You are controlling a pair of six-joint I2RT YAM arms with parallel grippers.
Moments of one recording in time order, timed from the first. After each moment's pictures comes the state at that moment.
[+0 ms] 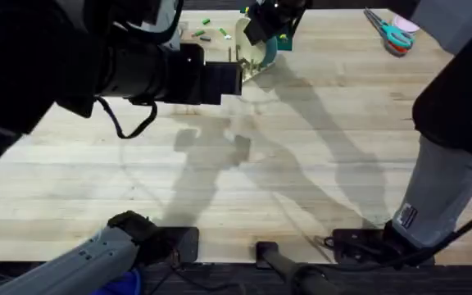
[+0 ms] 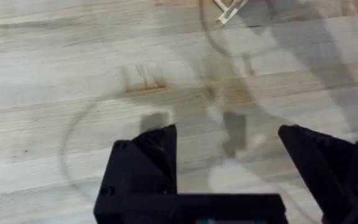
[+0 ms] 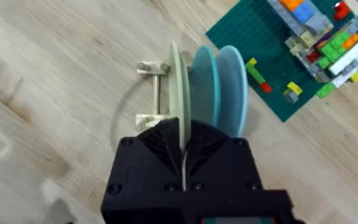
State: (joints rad) left arm -0.49 1.08 1.21 -1.09 -0.11 -0.37; right arm 0.46 2.13 1.98 -0.91 -0.07 -0.21
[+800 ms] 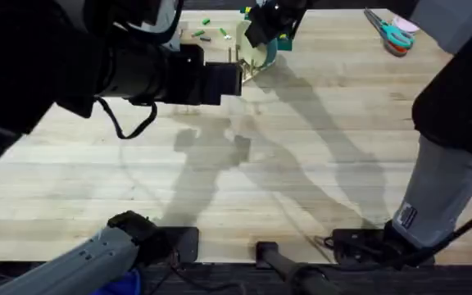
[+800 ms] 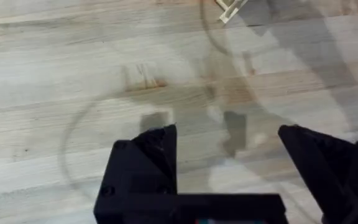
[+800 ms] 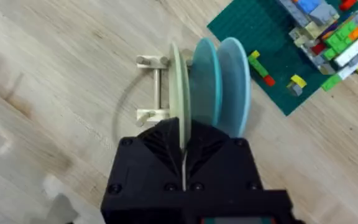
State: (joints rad) left arm -0.49 1.08 1.21 -1.09 -0.11 -0.37; right arm 0.46 2.14 1.98 -0.93 -0.07 -0.20
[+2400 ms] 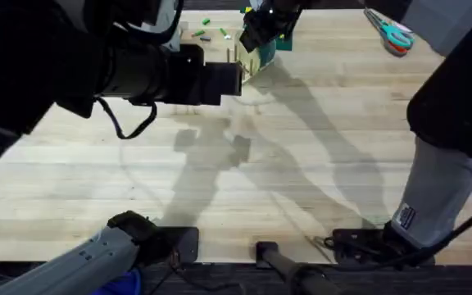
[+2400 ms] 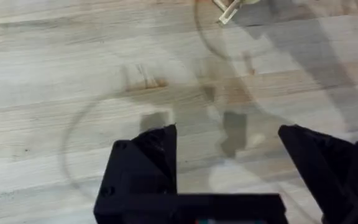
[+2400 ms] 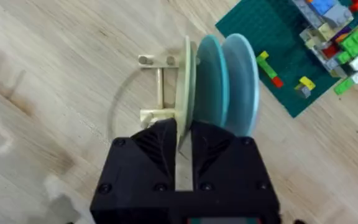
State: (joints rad) left arm -0.49 1.08 1.21 -1.09 -0.11 -0.37; right arm 0.48 2.15 1.98 -0.93 -0.06 -0.19
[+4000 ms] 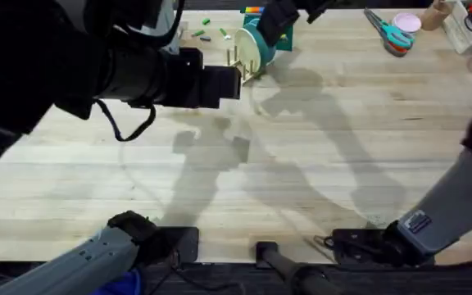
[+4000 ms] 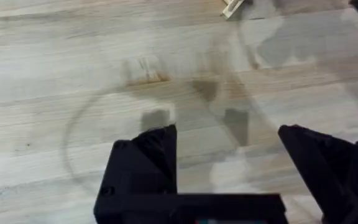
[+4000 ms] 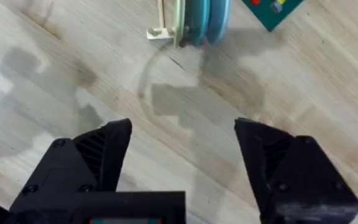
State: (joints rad) left arm -0.49 1.08 1.21 -1.11 -0.11 -0.37; right arm 0.43 1.96 2.17 -1.42 -0.06 -0.19
